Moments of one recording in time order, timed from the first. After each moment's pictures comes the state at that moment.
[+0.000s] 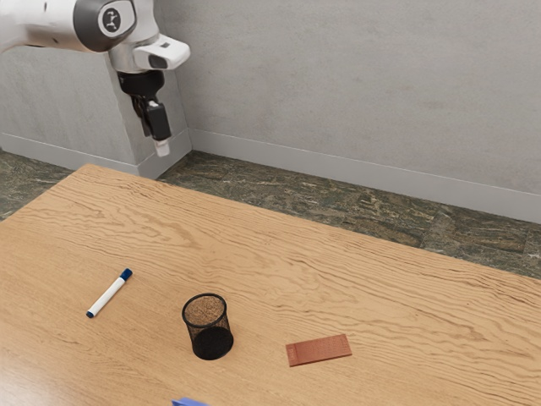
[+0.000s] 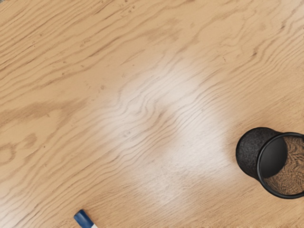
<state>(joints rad) -0.02 0.11 0.06 -1.50 0.02 1.59 0.62</state>
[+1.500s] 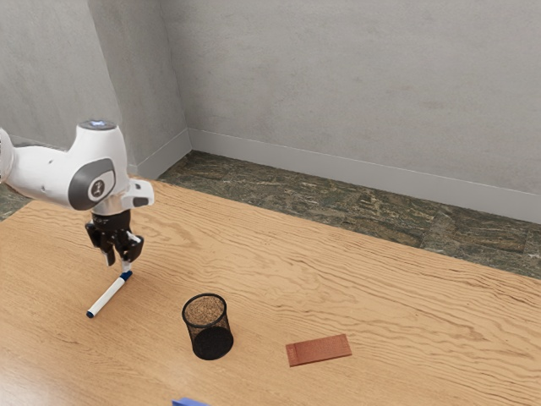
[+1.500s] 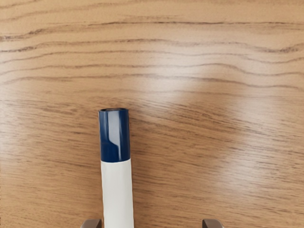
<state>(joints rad) 0.19 0.16 0.07 -2.17 0.16 2.24 0.10</state>
